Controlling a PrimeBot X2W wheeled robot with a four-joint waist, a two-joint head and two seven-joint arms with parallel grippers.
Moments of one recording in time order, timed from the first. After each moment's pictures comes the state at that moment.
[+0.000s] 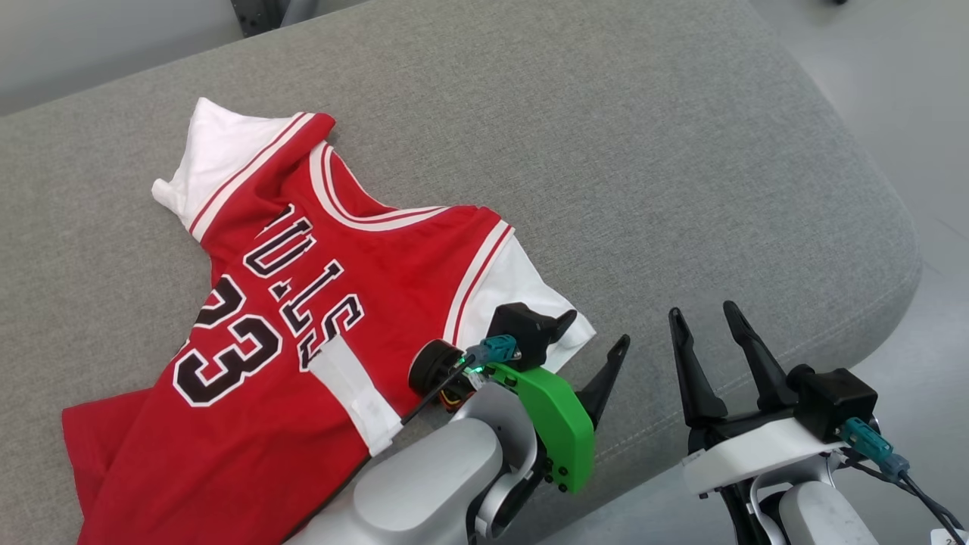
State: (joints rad) left arm -0.68 0.05 -1.15 0.48 -0.88 0.13 -0.08; right arm -0.08 -0.05 0.15 0.14 0.27 0.13 -0.26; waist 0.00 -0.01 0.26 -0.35
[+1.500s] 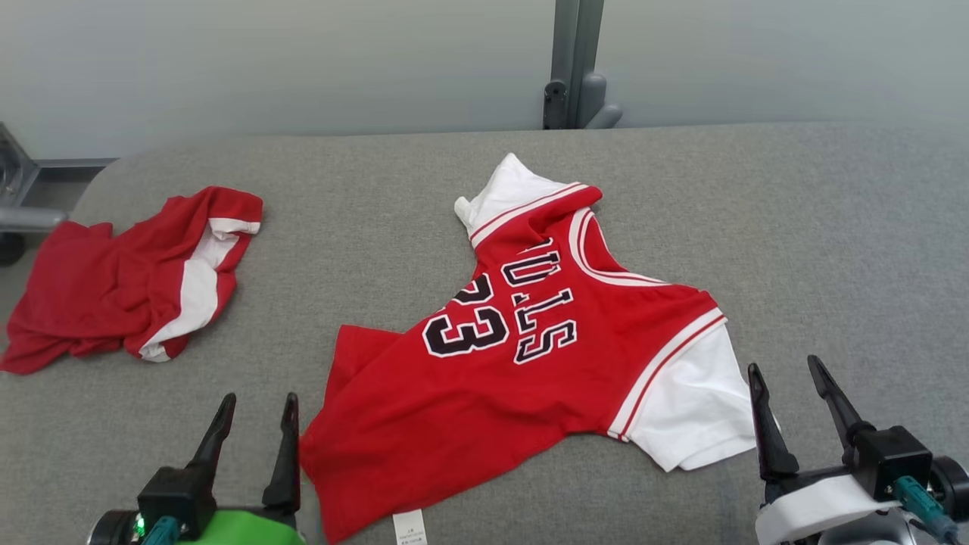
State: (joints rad) left arm 0.01 0.33 -0.36 0.13 -0.47 0.14 -0.26; right arm 0.07 -0.09 -0.01 0.09 0.07 0.13 -0.26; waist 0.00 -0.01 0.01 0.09
